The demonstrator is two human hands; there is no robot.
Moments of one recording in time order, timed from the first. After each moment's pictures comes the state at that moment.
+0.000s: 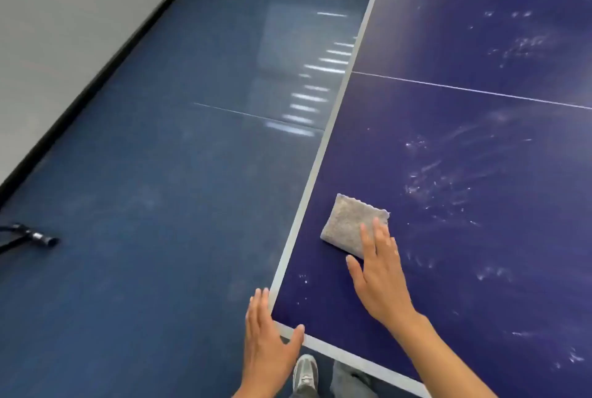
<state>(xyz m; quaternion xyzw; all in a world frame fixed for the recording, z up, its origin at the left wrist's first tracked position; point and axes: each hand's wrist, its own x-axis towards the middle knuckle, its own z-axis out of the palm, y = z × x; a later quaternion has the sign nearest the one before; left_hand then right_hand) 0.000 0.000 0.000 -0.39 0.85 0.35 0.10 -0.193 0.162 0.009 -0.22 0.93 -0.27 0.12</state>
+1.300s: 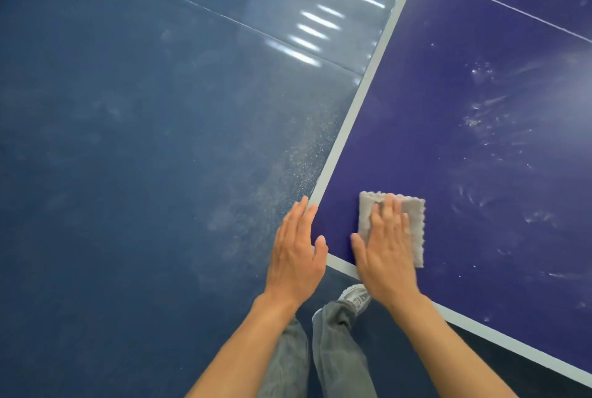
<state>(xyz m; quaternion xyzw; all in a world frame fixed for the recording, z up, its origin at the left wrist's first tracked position) 0.016 -0.041 -0.049 -0.24 0.86 0.45 0.01 -0.075 0.115 -0.048 -0.25 0.95 -0.08 0.14</state>
